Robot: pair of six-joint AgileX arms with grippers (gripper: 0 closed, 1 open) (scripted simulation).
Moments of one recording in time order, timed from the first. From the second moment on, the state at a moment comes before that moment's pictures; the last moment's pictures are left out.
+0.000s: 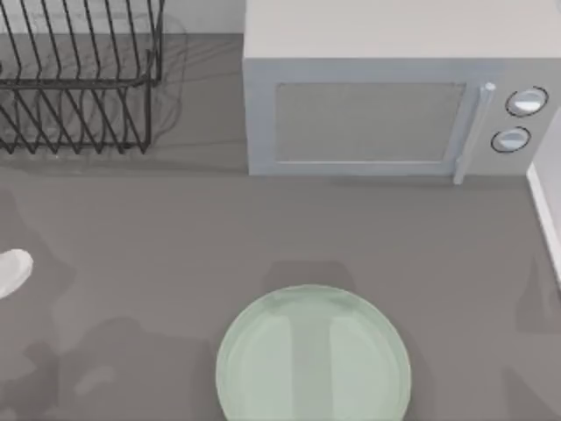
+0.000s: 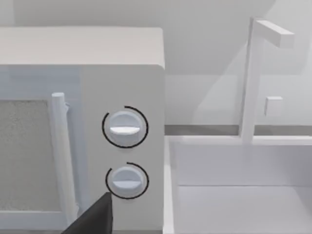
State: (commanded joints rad) left arm 0.27 1.37 0.96 -1.14 0.00 1.20; right arm 0.00 0.00 0.00 0.00 0.00 0.00
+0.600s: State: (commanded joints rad) left arm -0.02 1.62 1.08 -1.16 0.02 0.08; right arm 0.00 0.00 0.00 0.00 0.00 0.00
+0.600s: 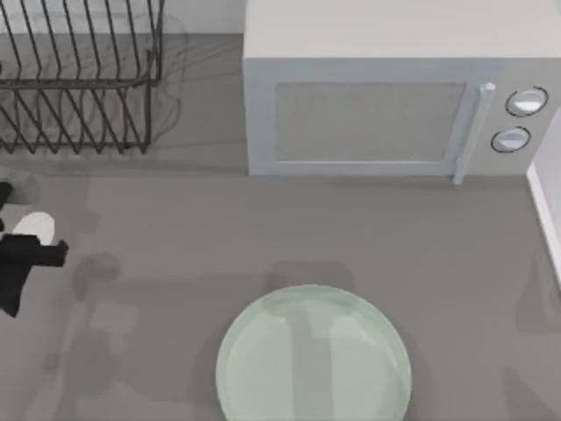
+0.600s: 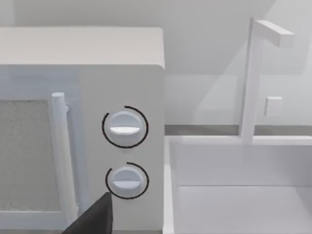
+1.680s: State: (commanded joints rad) left arm -0.79 1.97 1.34 -1.15 0.06 -2.20; right arm 0.00 0.00 0.00 0.00 0.00 0.00
